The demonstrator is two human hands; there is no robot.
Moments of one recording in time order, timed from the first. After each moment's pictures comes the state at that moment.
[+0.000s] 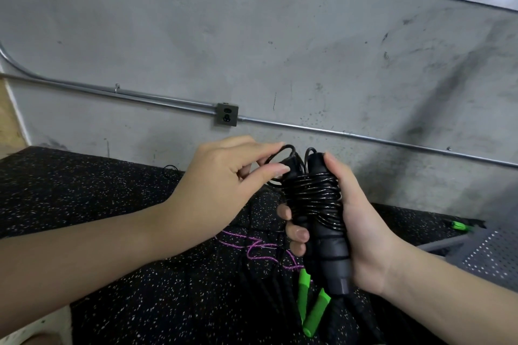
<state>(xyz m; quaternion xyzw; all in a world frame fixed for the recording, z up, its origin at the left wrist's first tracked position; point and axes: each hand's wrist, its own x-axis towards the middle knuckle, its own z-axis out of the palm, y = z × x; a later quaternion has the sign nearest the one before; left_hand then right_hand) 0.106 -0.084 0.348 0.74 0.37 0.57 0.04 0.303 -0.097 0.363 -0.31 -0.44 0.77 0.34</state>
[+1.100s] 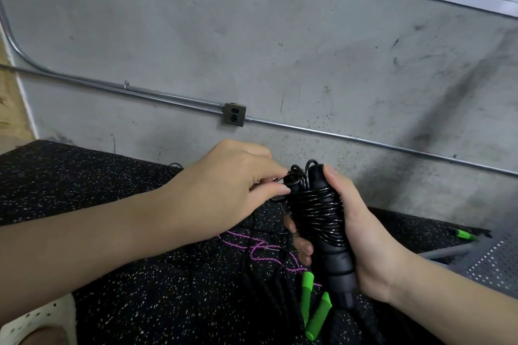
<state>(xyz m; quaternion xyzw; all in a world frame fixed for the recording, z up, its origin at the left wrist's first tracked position) 0.081 -0.097 0.369 0.85 0.37 0.38 -0.02 0.293 -0.101 0.357 -0.37 -0.51 0.70 0.33</state>
